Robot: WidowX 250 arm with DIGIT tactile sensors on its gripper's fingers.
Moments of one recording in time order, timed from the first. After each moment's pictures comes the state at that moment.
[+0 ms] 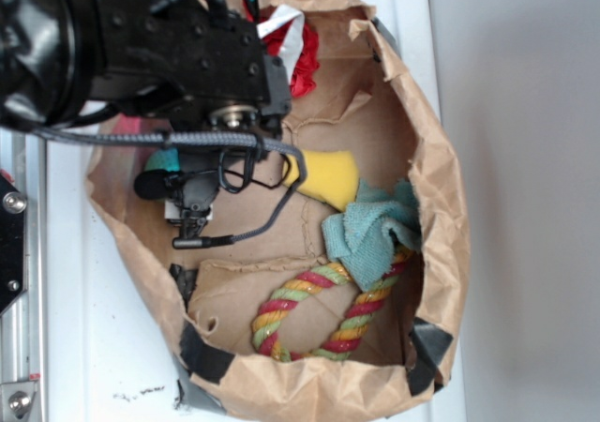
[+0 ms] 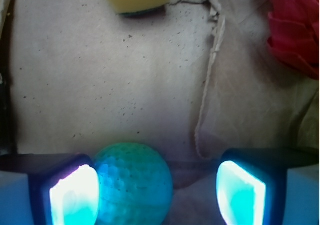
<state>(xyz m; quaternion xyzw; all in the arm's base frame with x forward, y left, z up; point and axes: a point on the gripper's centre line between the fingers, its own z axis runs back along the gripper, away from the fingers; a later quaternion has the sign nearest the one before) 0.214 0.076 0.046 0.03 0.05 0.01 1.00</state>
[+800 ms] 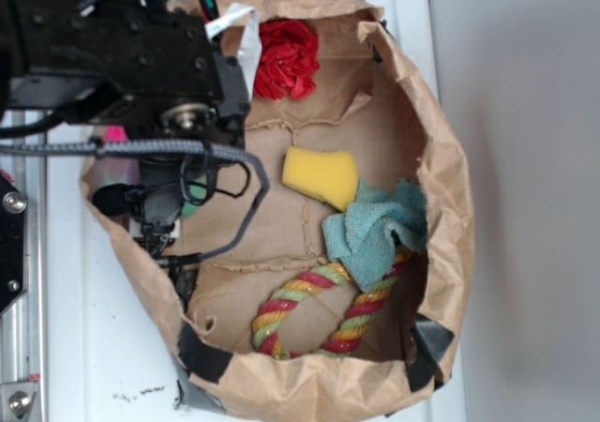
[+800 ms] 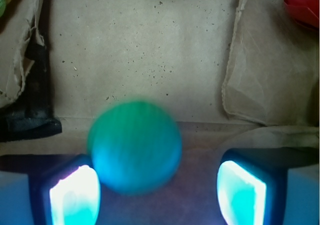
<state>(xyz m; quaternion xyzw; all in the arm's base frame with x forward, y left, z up) 0.202 0.052 0.055 0.00 0.04 -0.02 1.00</state>
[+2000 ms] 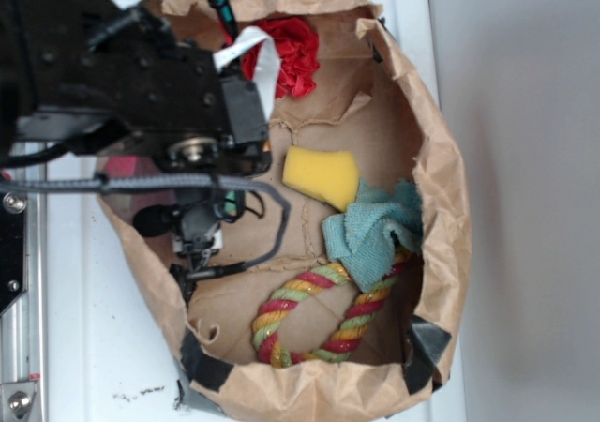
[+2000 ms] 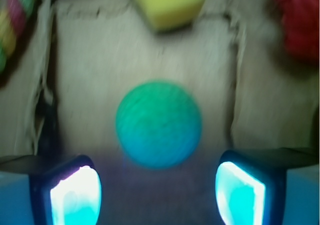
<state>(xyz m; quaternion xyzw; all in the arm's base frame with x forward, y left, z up) 0.238 0.038 0.055 0.01 -0.04 0.01 1.00</state>
